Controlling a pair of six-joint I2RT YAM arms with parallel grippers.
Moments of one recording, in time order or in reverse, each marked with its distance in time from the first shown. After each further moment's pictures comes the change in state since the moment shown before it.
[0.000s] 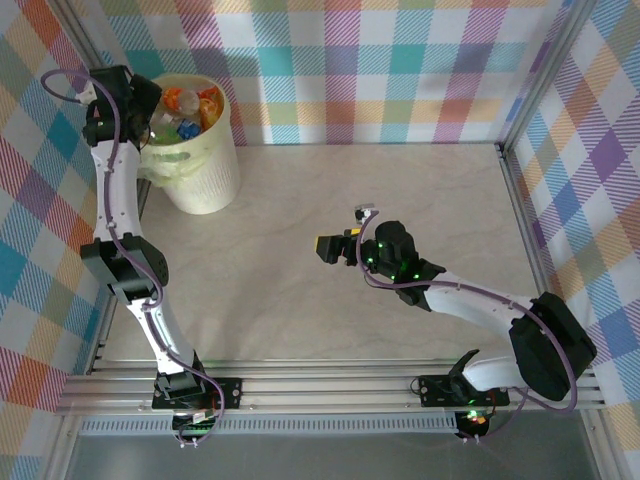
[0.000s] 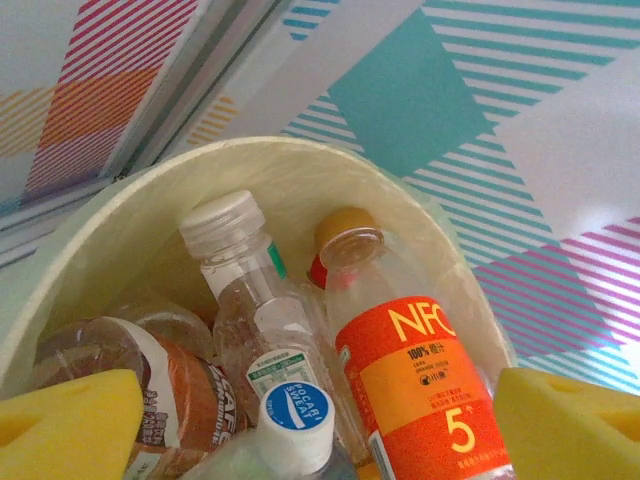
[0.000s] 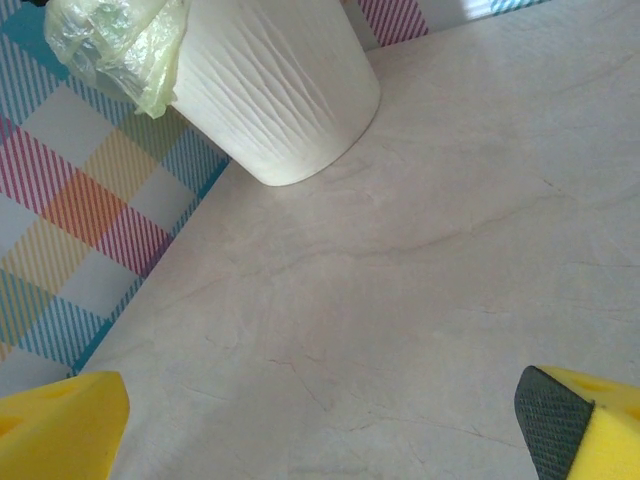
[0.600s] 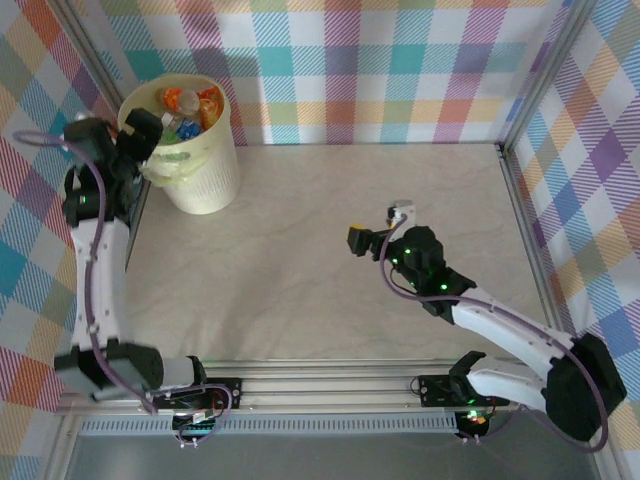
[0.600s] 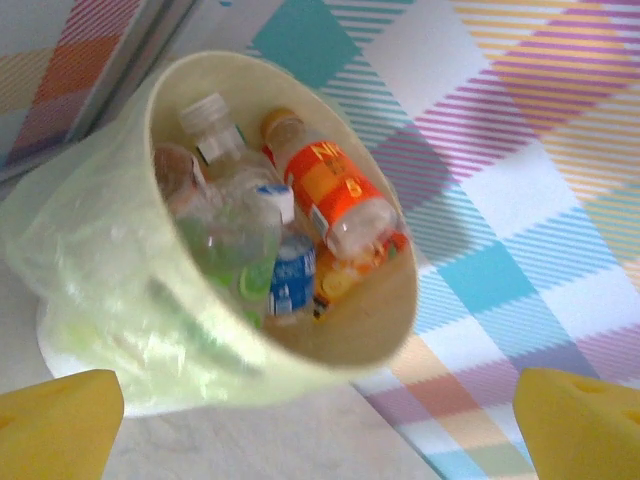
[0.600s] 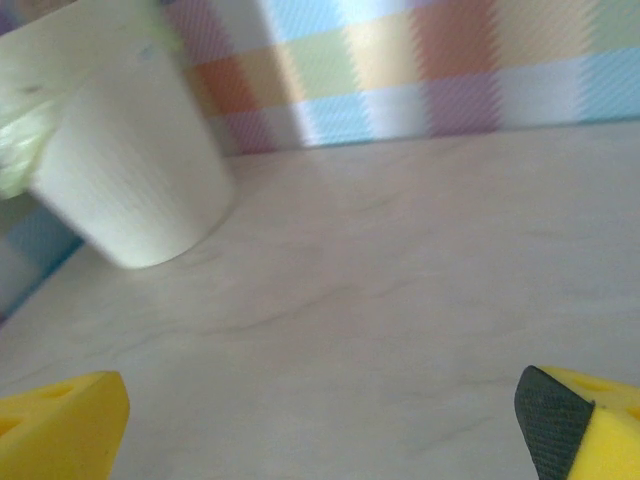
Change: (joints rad) left arm 0.005 -0.760 -0.804 0.220 0.181 0.076; right arm -0.103 -0.284 -0.091 -0.142 0.314 -0.222
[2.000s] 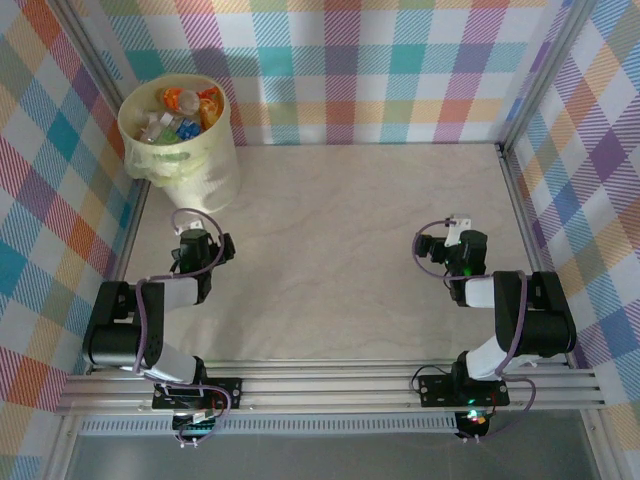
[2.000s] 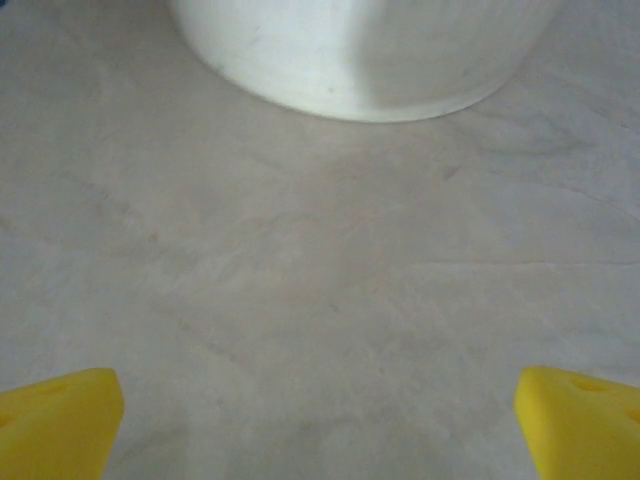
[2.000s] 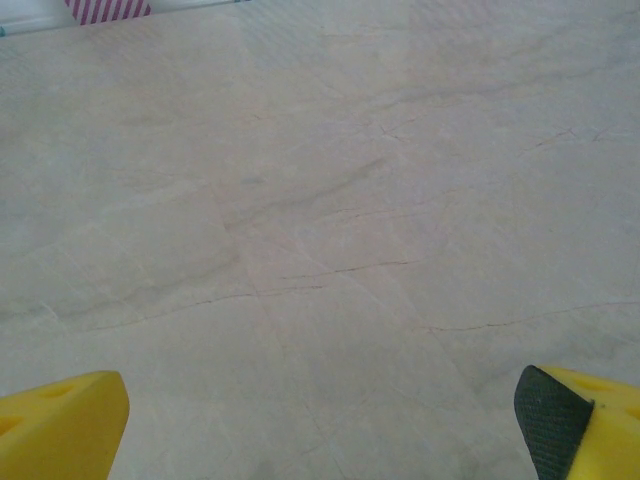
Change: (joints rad) left arm -0.256 0.252 -1.018 0.984 -0.319 0.544; right arm -0.641 0.496 -0.216 0.513 -0.325 -0.266
